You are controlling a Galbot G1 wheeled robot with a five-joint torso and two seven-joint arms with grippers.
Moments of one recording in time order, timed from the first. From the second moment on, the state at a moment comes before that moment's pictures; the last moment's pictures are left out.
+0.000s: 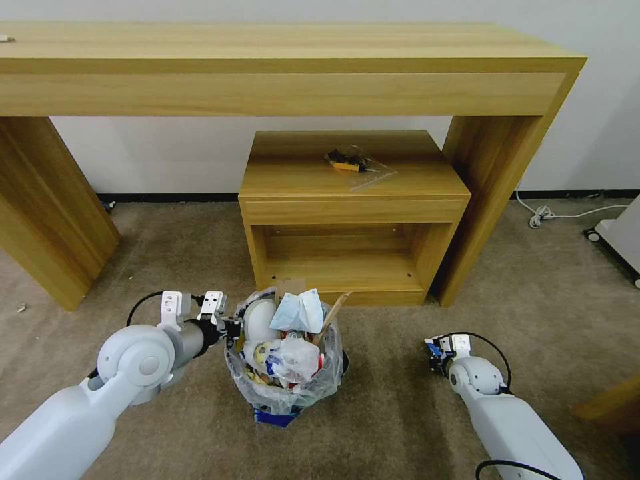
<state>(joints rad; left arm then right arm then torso) 1.08 -0.74 -0.24 -2.06 -1.28 0.74 -0.40 -0.96 1.16 0.29 1.21 0.47 -0.61 0.18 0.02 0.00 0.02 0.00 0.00</state>
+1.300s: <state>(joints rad) 0.99 -0.77 -0.17 -1.96 -1.28 0.74 -0.42 -0.96 0.91 0.07 2.24 0.51 -0.44 -0.14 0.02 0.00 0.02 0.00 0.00</state>
